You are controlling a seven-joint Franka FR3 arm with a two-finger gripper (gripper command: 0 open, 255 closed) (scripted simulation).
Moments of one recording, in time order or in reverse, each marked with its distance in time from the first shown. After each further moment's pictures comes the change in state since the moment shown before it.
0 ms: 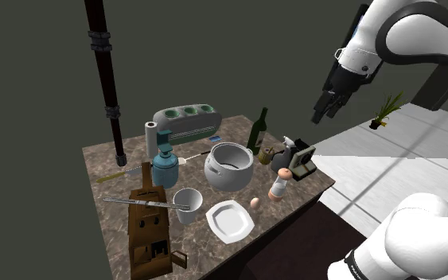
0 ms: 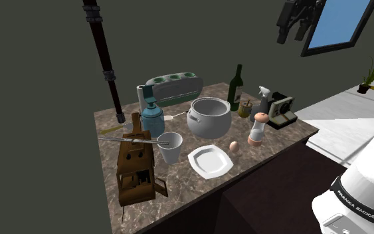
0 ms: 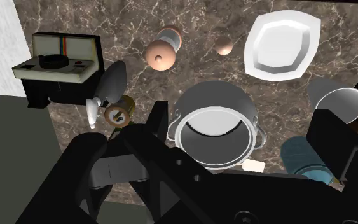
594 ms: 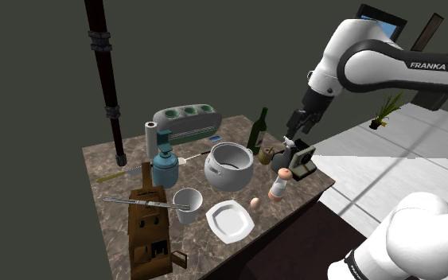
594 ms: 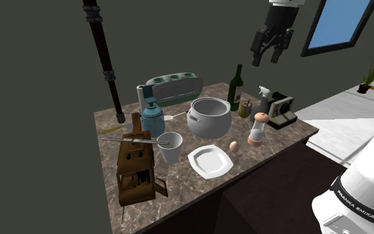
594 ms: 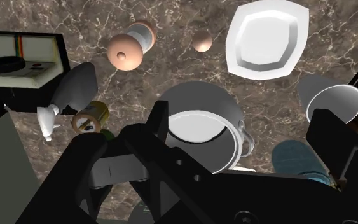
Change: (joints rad) arm 0.031 0.103 0.042 -0.115 0.065 0.199 0.076
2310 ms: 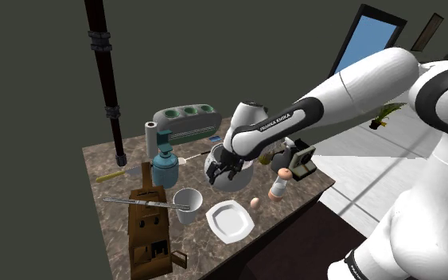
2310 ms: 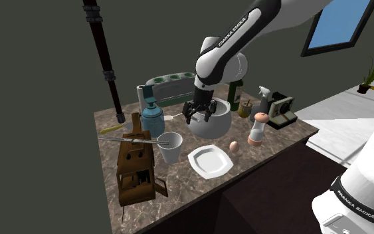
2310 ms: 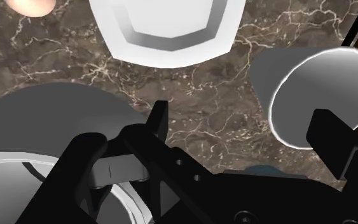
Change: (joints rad) arm 0.139 0.834 0.140 0.120 0.237 0.699 0.144
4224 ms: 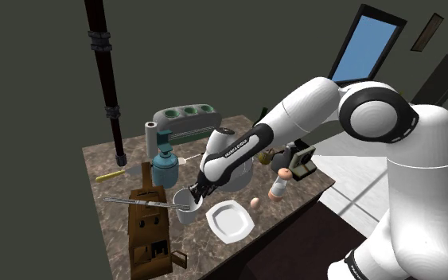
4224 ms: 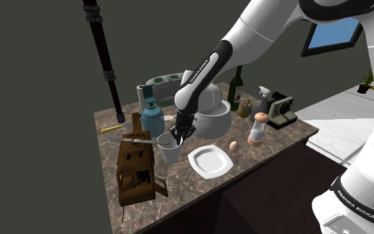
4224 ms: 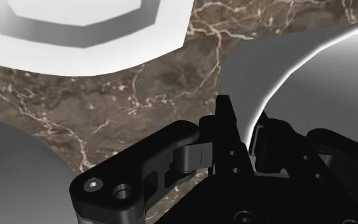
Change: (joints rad) arm 0.055 0.375 0.038 0.218 0.034 0.167 0.039
